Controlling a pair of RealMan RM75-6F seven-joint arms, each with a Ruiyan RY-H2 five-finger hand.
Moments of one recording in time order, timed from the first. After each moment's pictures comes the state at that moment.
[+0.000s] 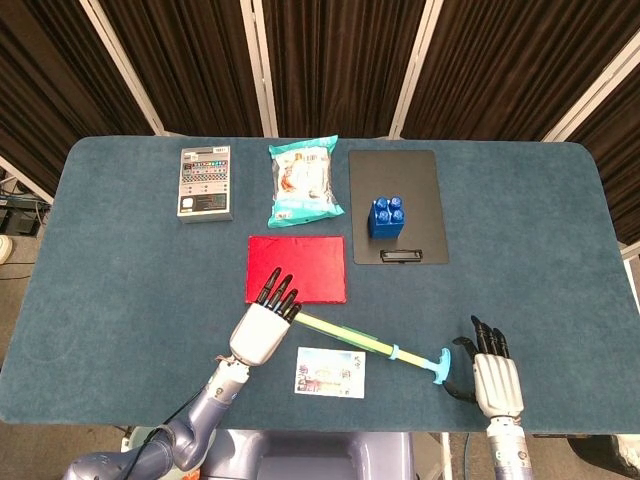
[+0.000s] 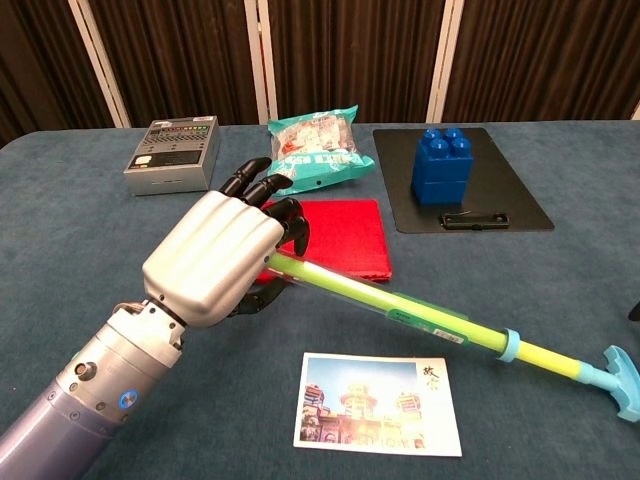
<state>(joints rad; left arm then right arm) -0.59 -2.27 -0.03 -0.59 1.72 1.53 0.30 0.08 -1.61 0.01 -1.52 -1.35 1.41 -0.28</state>
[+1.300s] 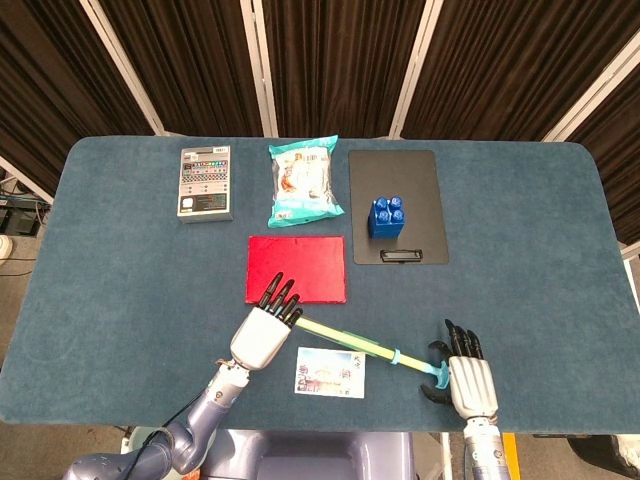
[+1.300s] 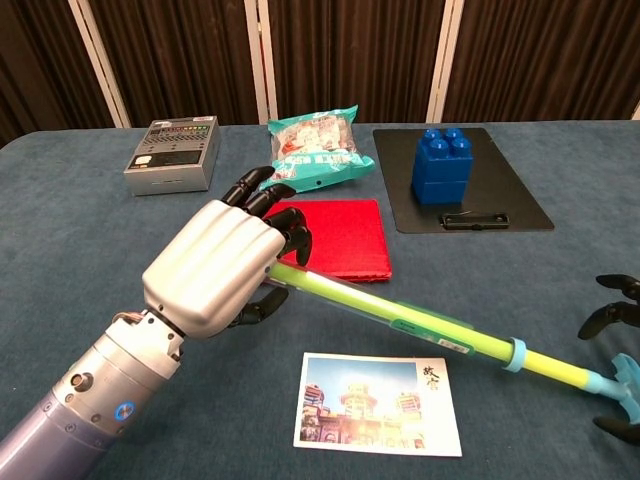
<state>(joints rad) -0.59 -2.27 -0.01 -0.61 1.72 1.54 0.29 0.08 -1.68 0.00 -1.53 -1.36 1.39 -0.36</state>
